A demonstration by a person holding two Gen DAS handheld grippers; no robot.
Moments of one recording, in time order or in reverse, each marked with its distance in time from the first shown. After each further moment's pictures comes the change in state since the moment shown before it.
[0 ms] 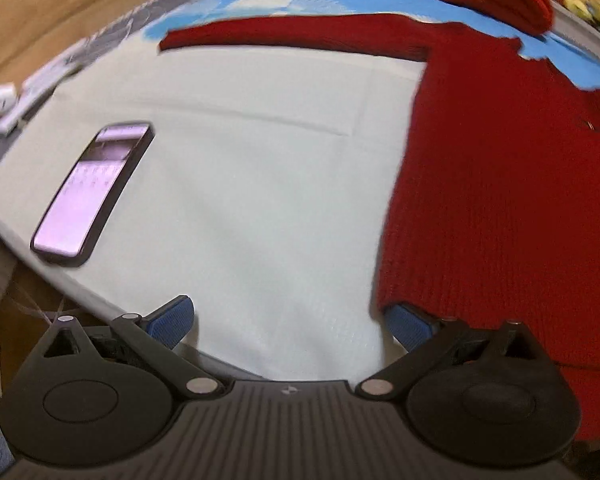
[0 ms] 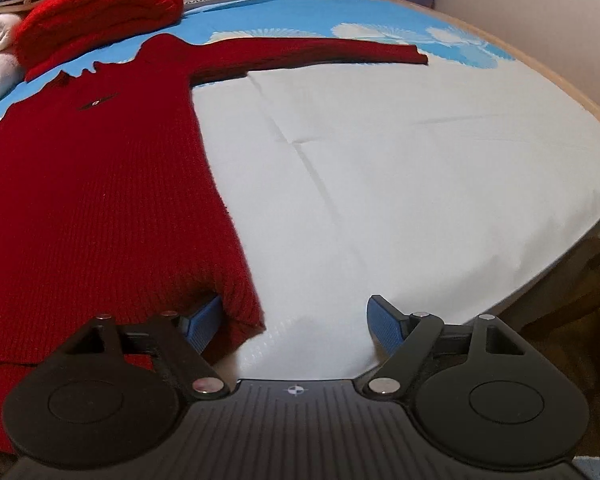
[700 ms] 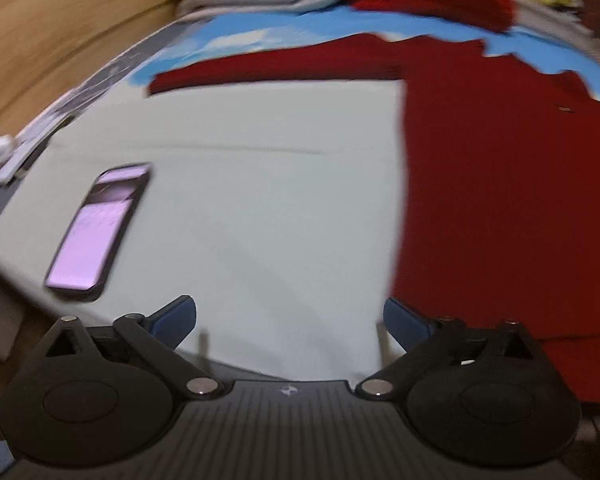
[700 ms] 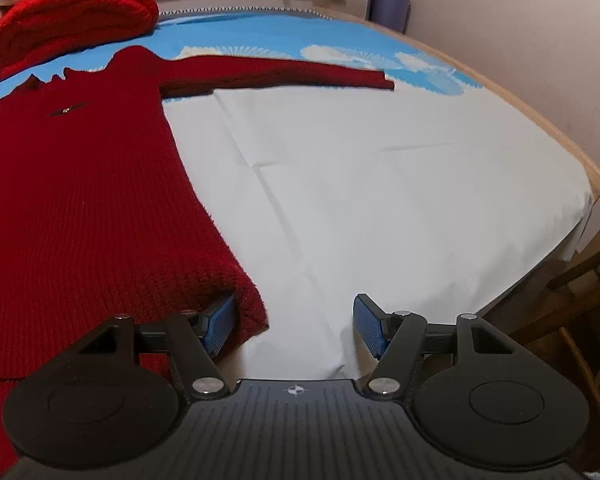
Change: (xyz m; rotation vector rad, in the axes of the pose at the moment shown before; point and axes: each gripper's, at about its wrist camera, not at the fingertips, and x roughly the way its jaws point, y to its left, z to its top) left arm -0.017 -0.012 -0.016 0.111 -0.107 -0.018; right arm -0.004 -0.003 0.000 0.016 -0.024 -0.126
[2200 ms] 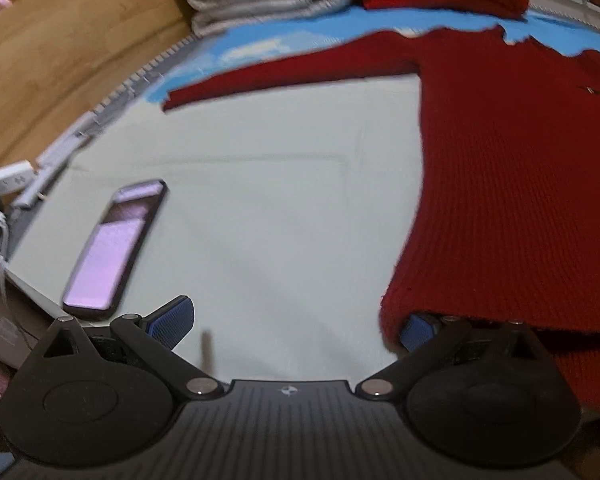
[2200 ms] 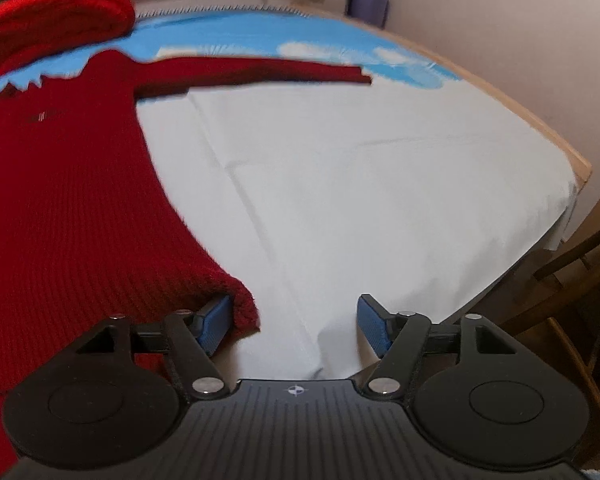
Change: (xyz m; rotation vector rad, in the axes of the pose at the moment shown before) left arm 0.024 -0.009 0.001 0.037 -0.004 0.133; right arm 0.007 -0.003 -0.004 -0.016 0.010 -0.060
